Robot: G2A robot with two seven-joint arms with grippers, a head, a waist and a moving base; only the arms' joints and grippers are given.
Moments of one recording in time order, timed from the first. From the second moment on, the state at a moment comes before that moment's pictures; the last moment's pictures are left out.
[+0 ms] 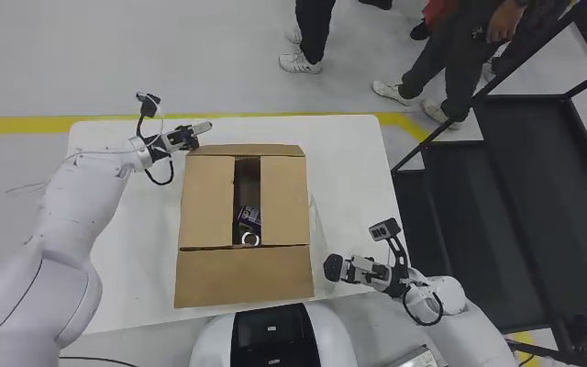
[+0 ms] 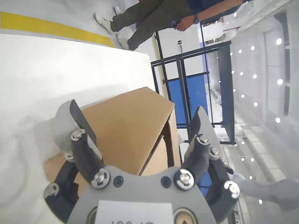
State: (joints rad) left arm 0.35 -1.25 -0.60 -0.26 -0.36 -0.75 -0.83; right arm -1.77 -1.05 1.39 -1.66 0.69 -0.55 1.12
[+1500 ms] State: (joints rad) left arm 0.86 -0.85 -1.23 -1.12 -0.79 -0.34 -1.48; right arm -1.28 -1.16 0.93 -1.77 0.13 0.04 0.57
